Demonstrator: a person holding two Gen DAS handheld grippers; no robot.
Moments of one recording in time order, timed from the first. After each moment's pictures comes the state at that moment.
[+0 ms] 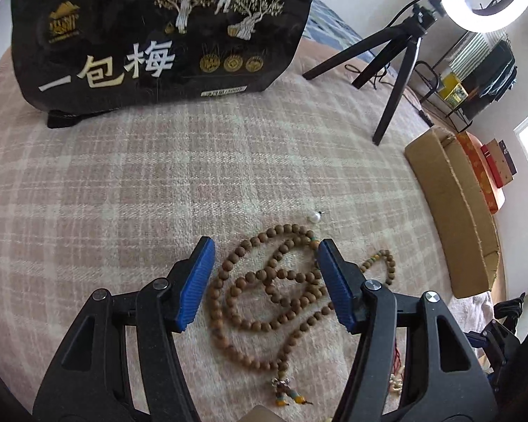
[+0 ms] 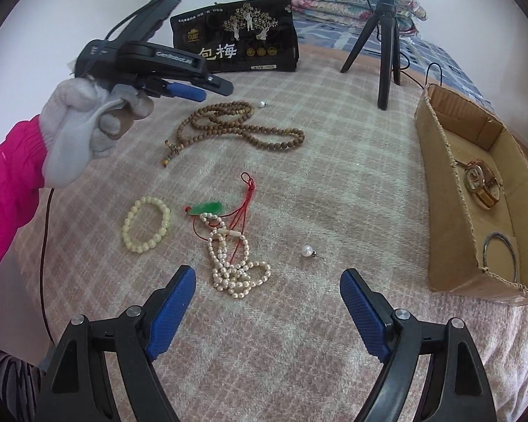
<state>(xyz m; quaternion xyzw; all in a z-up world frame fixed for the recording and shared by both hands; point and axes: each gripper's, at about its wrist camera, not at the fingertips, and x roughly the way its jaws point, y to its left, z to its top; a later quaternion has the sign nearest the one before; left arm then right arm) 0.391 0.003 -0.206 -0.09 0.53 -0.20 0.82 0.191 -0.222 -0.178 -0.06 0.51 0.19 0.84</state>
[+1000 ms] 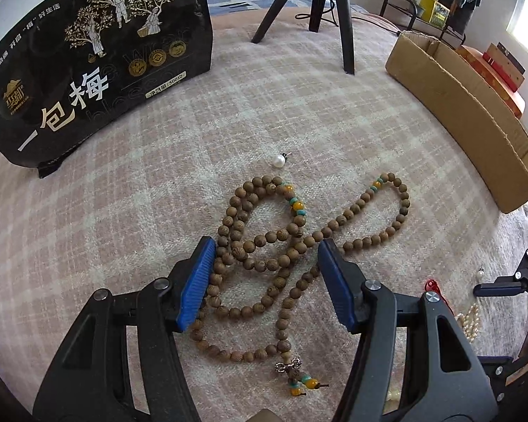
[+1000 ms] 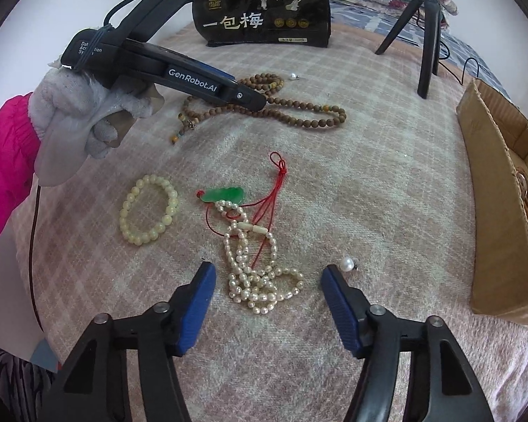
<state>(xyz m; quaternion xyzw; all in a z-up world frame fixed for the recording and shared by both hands) 0.350 -0.053 -0.214 0.11 0.51 -0.22 0.82 0.208 -0.194 -0.205 -0.08 0.54 0.23 0.81</state>
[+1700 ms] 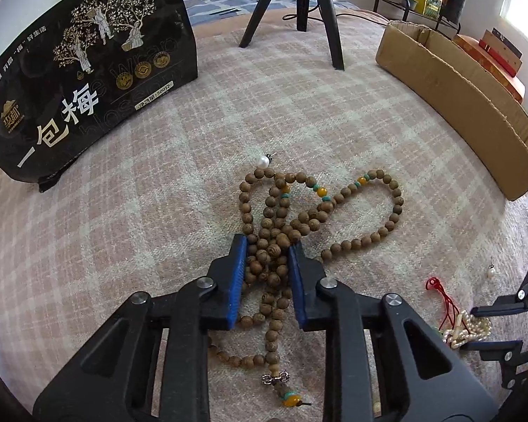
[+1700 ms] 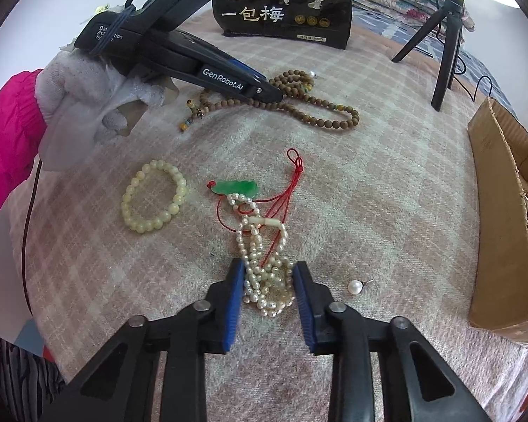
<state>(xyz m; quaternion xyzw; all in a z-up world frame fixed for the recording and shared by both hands) 0.344 -0.065 -0.216 0.14 0.49 -0.22 0.83 0.202 -0.184 -0.206 -0.12 0.53 0.24 0.80</state>
